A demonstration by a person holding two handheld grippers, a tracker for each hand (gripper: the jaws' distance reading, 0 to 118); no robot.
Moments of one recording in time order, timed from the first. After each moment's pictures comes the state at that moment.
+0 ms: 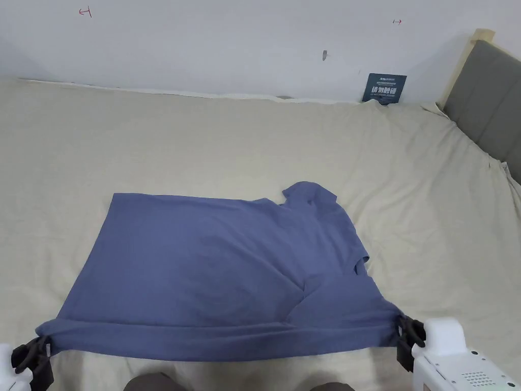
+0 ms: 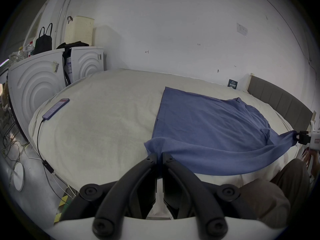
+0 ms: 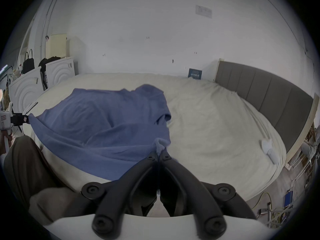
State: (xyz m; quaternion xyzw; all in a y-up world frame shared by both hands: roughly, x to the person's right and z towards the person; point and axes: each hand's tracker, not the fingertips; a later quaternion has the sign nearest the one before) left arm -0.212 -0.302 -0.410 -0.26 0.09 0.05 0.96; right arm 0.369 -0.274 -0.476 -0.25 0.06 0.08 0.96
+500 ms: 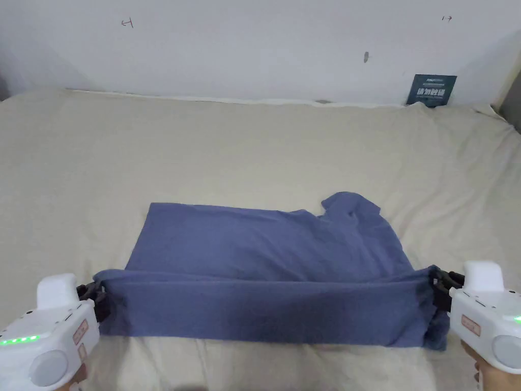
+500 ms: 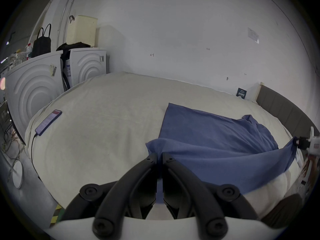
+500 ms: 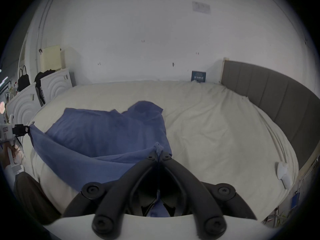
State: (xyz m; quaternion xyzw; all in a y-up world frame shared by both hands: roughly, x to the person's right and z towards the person) left arm -0.208 -0.240 -0.518 -0.26 0.11 0.10 0.95; right arm 0.382 -0.262 -0.636 -0.28 0.07 0.03 0.96
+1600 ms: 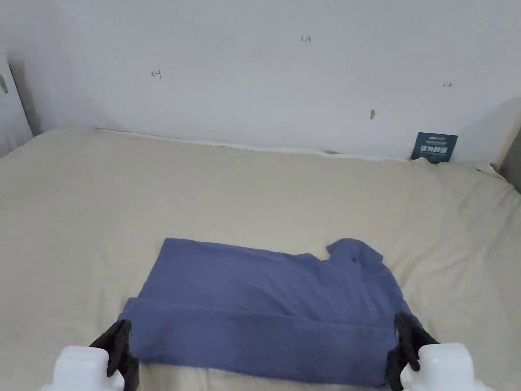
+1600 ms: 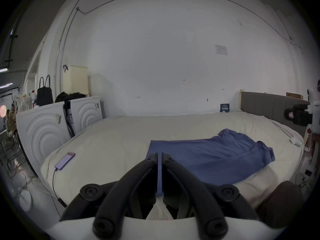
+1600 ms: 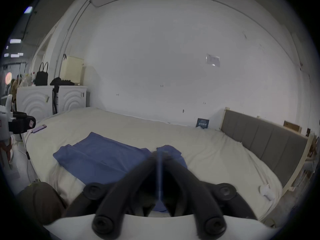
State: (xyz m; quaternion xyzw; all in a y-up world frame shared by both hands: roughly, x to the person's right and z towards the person) left arm -0.140 -0.207 -0.403 -0.11 0.08 -0.01 0.99; right arm 0.248 -0.173 -0.462 -0.07 0.08 0.10 0.99
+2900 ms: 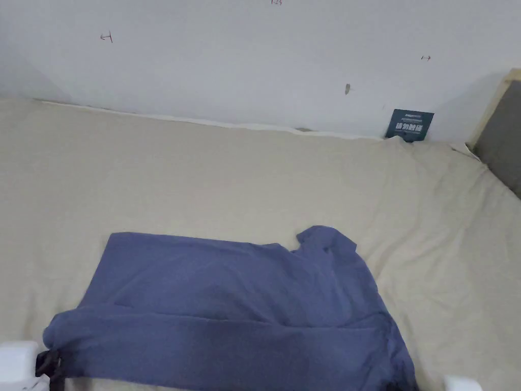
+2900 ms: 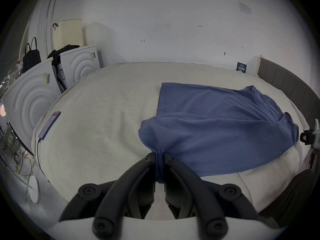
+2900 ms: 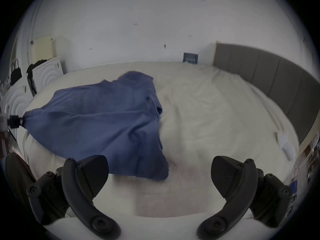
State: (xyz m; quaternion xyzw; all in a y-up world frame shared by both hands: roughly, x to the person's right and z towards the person) left arm -0.189 -0.268 -0.520 -0.34 0.10 0.02 0.94; right arm 0.399 -0.325 -0.574 -0.35 0.04 0.01 0.94
